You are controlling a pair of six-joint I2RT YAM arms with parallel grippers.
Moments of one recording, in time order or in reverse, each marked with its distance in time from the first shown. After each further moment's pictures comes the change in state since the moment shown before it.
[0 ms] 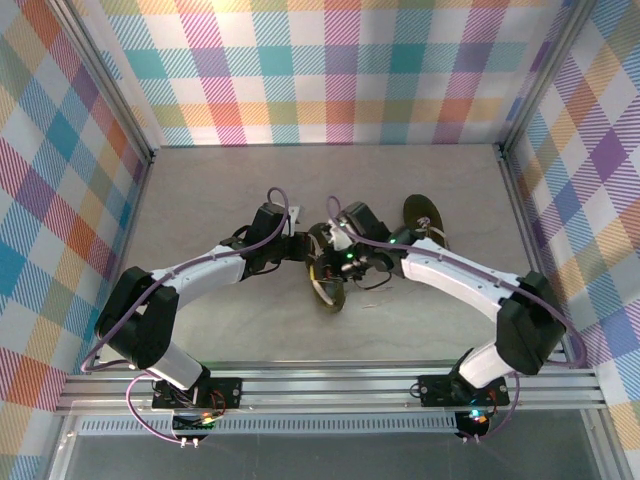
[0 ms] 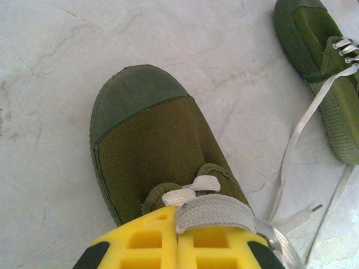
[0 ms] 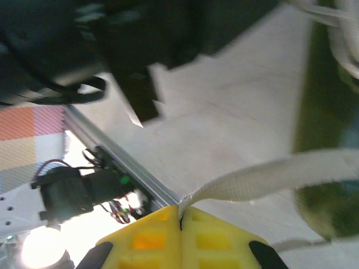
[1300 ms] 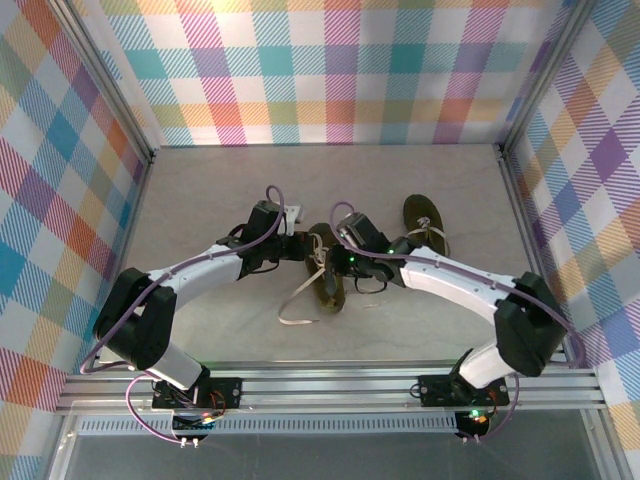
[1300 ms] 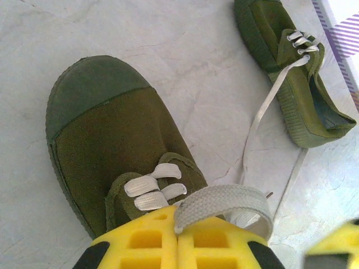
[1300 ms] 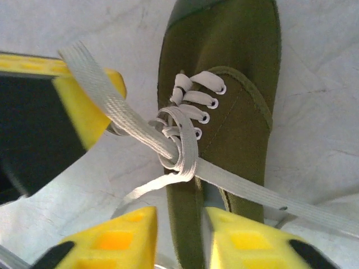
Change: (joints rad) left arm 0.016 -0.009 -0.003 0.016 0.158 -0.002; right arm -0.001 -0.006 -0.090 0.040 0.483 0.036
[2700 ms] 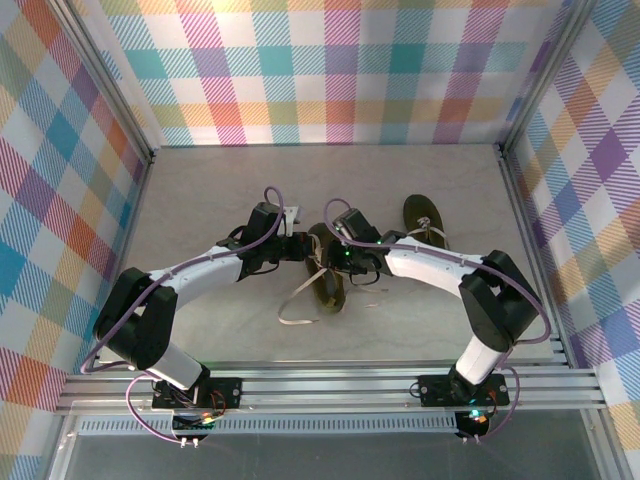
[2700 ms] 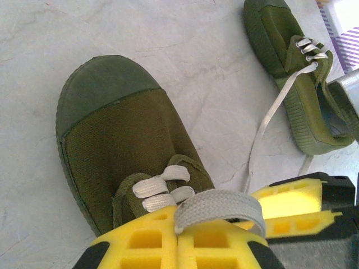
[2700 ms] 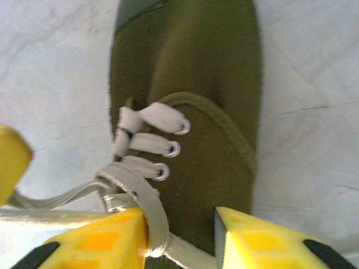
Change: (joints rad) left arm 0.003 0.000 -0.019 0.022 -0.027 -0.031; right arm -0.066 0.159 0.026 0.062 -0.037 0.021
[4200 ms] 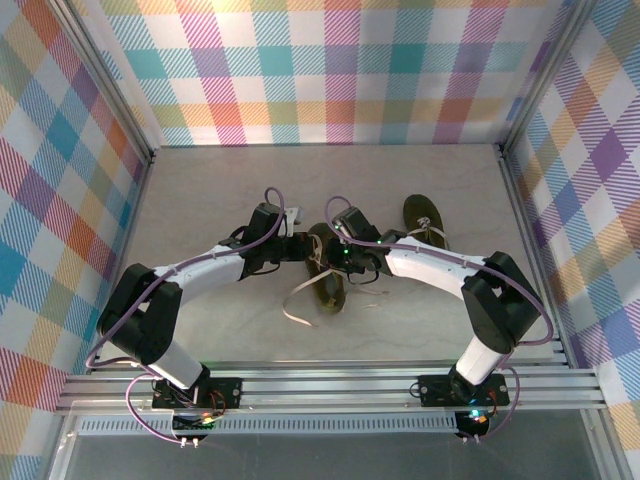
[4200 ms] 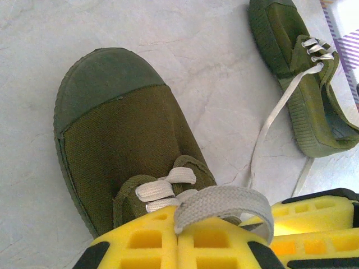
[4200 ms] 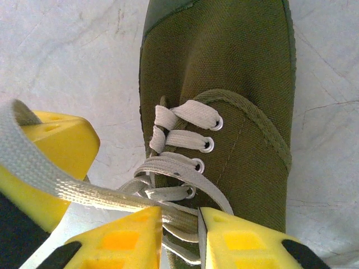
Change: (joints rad) left arm 0.010 0.031 -0.002 0.022 0.015 -0.026; right arm 0.013 -0.010 0.014 0.025 -0.053 0.044
